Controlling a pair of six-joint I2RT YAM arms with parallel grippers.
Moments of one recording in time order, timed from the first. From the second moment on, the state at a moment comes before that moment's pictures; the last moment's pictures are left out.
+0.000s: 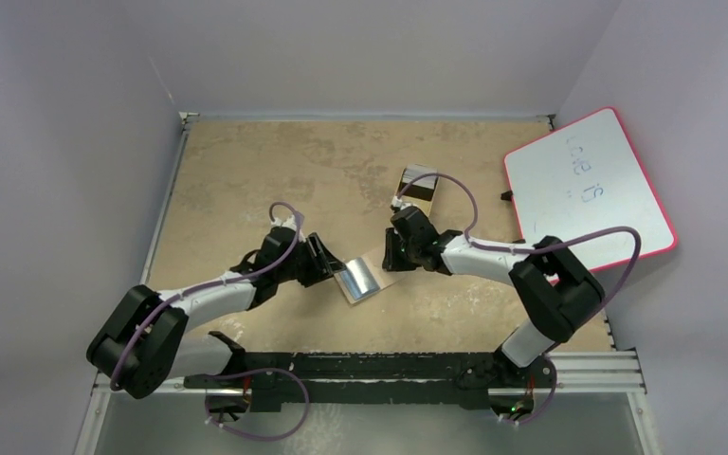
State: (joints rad) left arm -0.55 1.26 0.41 0.17 0.19 -0.98; right arm 0.72 1.61 0.81 -0.16 0.01 0.60
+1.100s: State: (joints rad) left arm -0.60 1.34 0.24 0.55 0.19 -1.21; right arm 0.78 1.45 0.80 -0.12 0.04 0.56
